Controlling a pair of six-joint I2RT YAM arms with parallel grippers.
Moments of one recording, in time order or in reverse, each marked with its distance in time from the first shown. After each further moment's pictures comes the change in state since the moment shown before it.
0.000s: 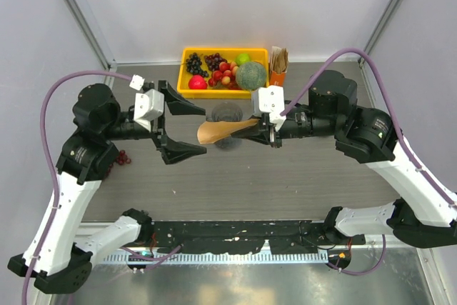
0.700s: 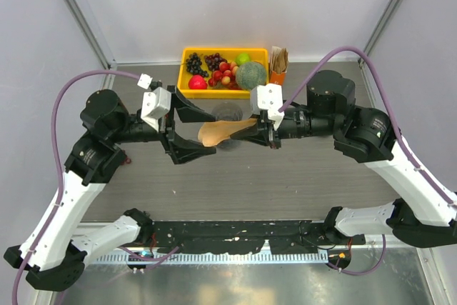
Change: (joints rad) left arm -0.151 -0.009 -0.065 0.144 -0.130 -0.165; right arm 0.000 0.002 -0.003 0.000 -0.012 0.056
